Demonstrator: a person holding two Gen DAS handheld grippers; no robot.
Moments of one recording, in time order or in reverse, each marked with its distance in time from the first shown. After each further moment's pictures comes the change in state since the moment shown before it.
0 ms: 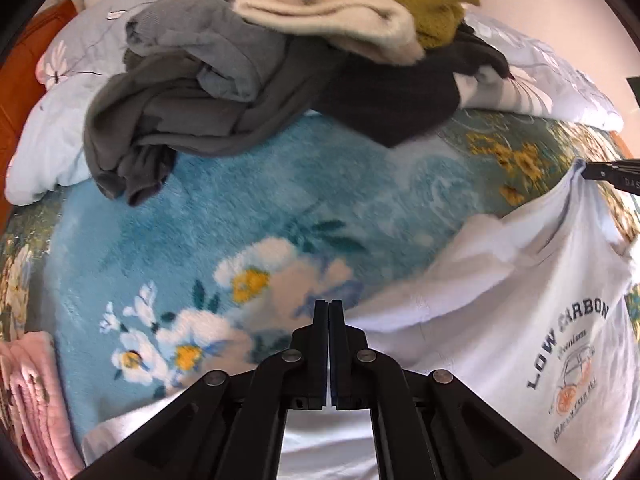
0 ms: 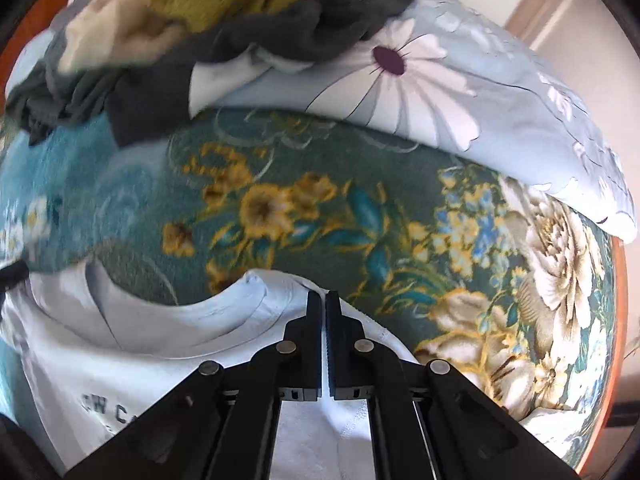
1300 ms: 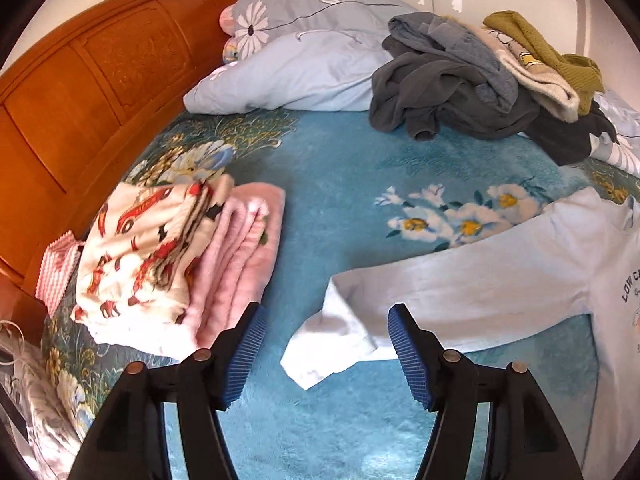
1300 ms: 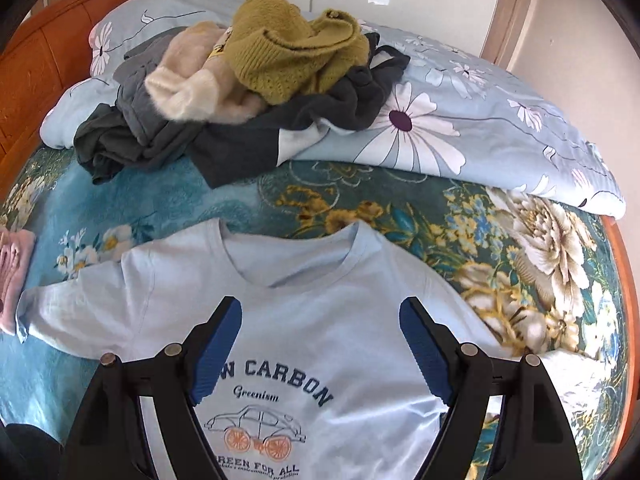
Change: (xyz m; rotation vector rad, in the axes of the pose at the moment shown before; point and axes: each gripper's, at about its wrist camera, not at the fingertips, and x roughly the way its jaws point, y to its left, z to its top) left arm -0.113 0.158 -0.165 -0.318 -0.074 0.328; right arm -0.088 0.071 -0.050 0.037 -0.152 0.072
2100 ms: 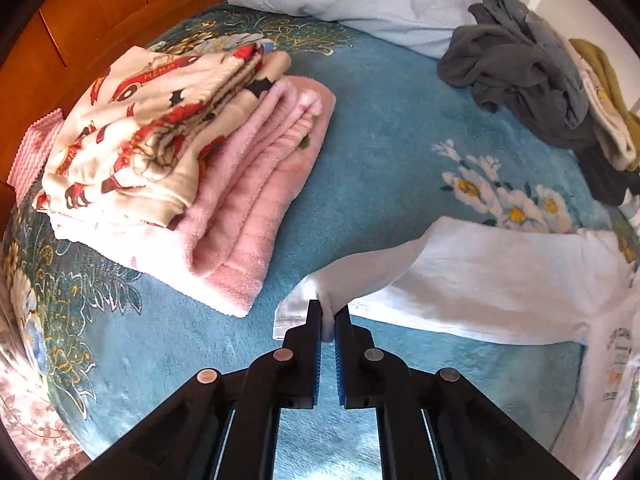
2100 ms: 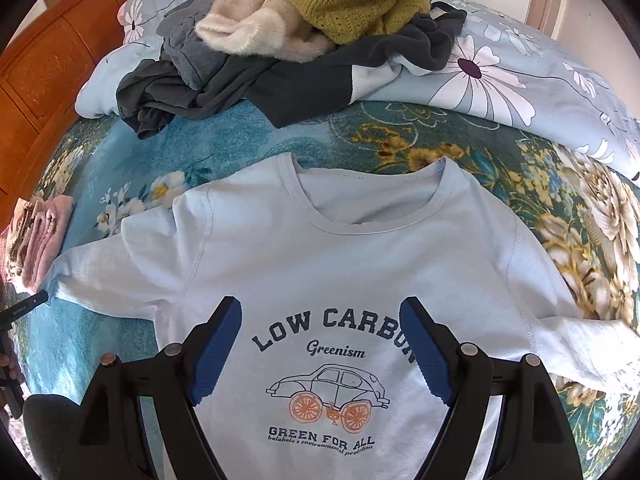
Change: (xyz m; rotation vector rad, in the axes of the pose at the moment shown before) left arm 0.032 0.047 -0.012 -0.307 0.236 -0.125; right arm 0.019 0.032 -0.026 -0.013 0.095 0.179
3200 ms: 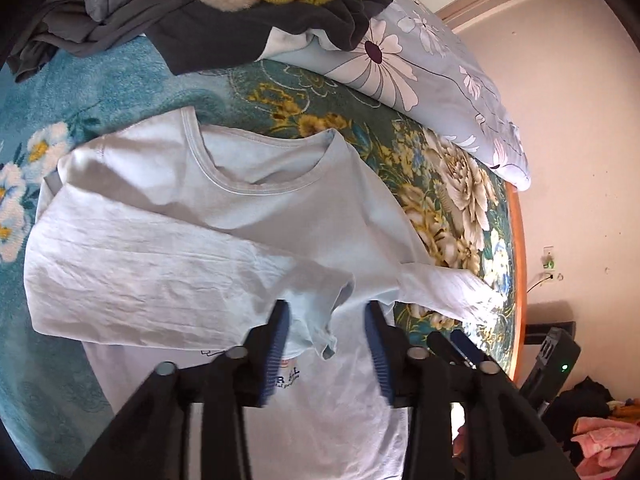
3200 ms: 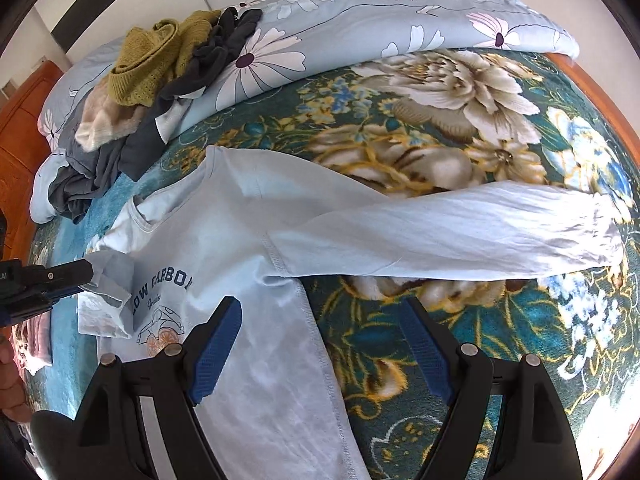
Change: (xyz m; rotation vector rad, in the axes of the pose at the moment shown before) left arm -0.023 -0.403 -0.077 0.294 0.352 -0.631; right arm -0.069 -0.190 -0.085 0.390 -0.051 -0.057
